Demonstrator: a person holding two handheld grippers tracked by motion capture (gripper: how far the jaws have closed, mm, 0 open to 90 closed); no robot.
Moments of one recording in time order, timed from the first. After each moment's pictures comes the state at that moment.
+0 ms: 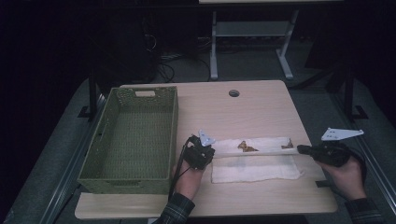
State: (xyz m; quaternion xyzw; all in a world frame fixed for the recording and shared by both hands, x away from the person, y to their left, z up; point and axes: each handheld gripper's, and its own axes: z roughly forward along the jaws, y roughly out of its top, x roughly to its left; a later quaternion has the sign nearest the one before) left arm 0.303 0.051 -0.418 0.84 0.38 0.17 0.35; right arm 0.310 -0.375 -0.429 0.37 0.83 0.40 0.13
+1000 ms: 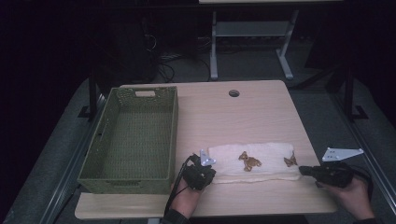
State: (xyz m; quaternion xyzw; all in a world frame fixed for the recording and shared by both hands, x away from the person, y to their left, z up) left arm 0.263 0.056 -0.446 0.87 0.36 0.11 0.32; right arm 0.268 -0.376 -0.456 0.37 0.85 0.38 0.08
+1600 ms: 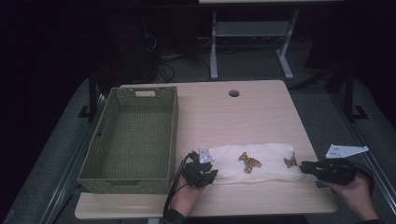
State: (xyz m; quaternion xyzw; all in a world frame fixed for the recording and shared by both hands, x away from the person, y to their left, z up) left arm 0.273 0.058 -0.438 0.86 0.36 0.11 0.35; right arm 0.273 -0.380 -0.444 0.36 0.84 0.40 0.09
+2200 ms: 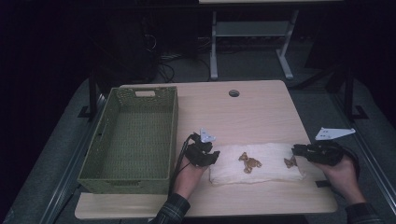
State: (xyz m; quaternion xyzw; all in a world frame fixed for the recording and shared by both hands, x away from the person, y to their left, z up) left arm 0.328 0.050 -0.429 0.84 0.38 0.13 0.36; right arm 0.326 -0.367 -0.439 0.36 0.83 0.40 0.11
